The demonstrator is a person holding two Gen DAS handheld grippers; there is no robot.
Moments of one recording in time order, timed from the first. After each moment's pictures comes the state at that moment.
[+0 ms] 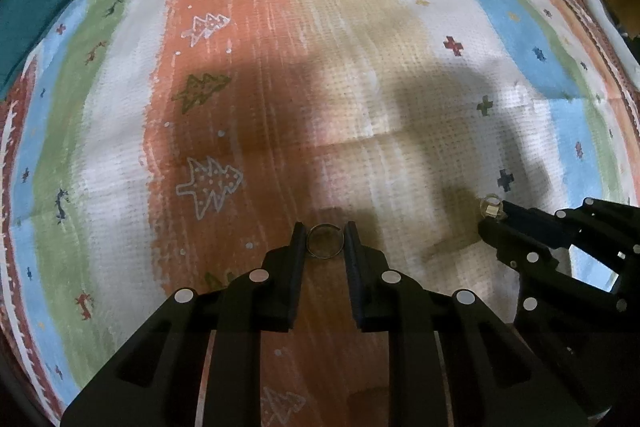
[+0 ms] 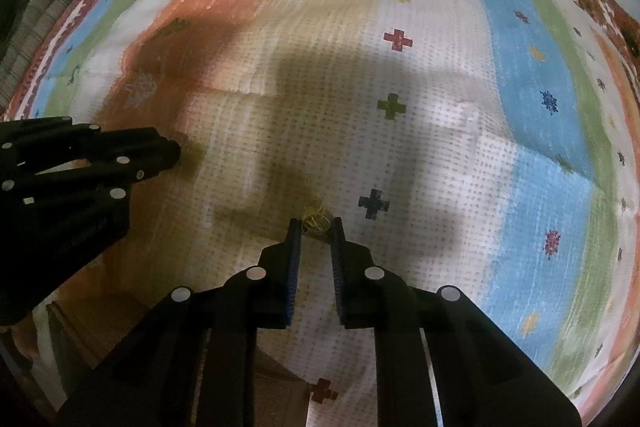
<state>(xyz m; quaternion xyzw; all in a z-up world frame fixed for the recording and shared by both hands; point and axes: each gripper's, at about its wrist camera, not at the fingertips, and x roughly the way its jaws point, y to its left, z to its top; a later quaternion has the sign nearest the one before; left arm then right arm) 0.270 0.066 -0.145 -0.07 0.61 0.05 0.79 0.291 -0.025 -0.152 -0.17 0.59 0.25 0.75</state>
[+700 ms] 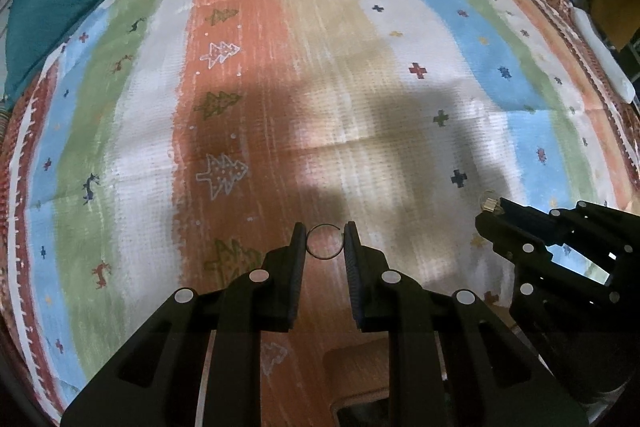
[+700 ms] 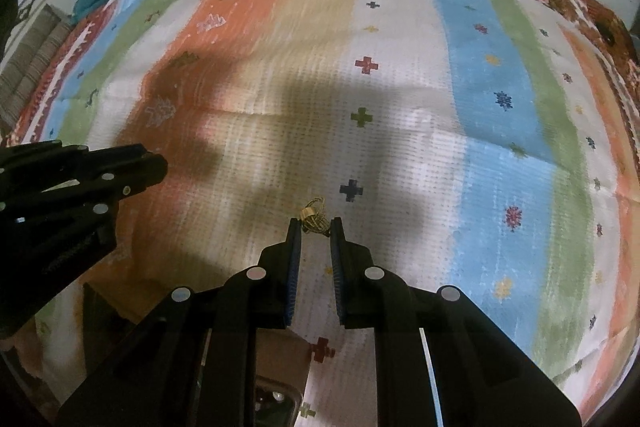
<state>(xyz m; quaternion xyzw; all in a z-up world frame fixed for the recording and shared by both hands) 0.238 0.056 -0.104 -0.08 0.58 0.05 0.81 0.266 -0.058 -0.110 -0.15 0.56 0.23 0.78</state>
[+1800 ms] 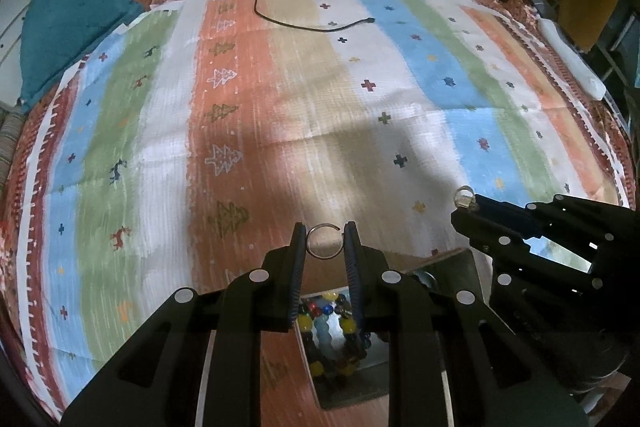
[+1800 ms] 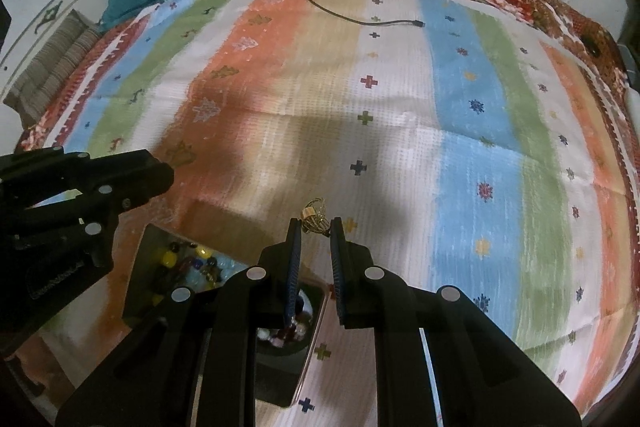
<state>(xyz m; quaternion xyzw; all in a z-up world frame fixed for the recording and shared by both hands) 0.178 0.029 -0.053 -0.08 0.53 0.04 0.84 0.211 -0.081 -0.063 -0.13 0.52 0.25 0.80</state>
